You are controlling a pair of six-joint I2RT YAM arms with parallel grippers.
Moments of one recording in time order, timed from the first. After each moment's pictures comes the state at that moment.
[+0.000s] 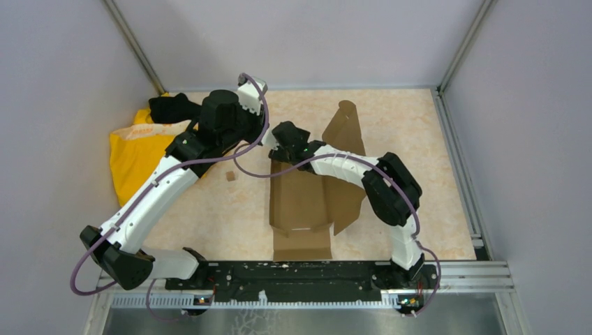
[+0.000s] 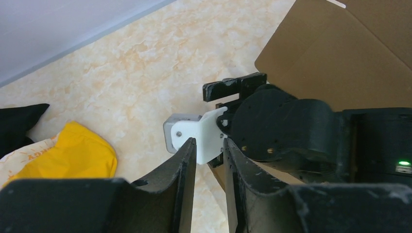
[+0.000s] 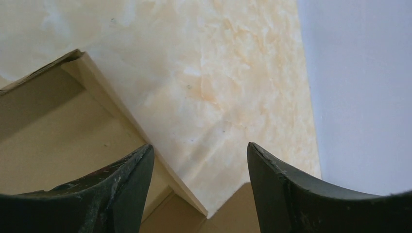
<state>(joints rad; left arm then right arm) -0.62 1.31 1.43 -0.52 -0.10 -0.02 0.83 1.99 1.45 -0.16 0.37 -0.68</state>
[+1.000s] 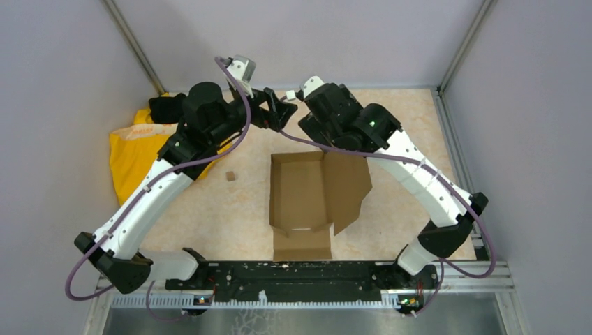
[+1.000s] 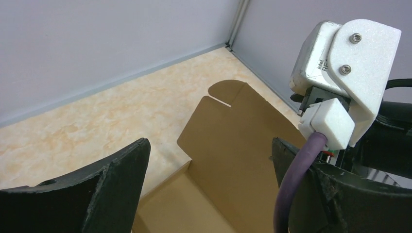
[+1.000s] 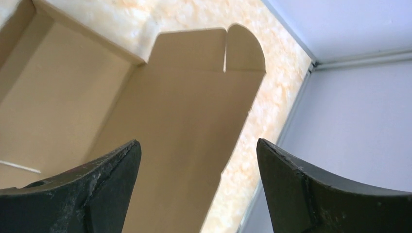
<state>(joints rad) -0.62 1.28 1.48 -0.27 0.06 -0.22 0.87 1.56 1.95 -1.14 0.61 -0.13</state>
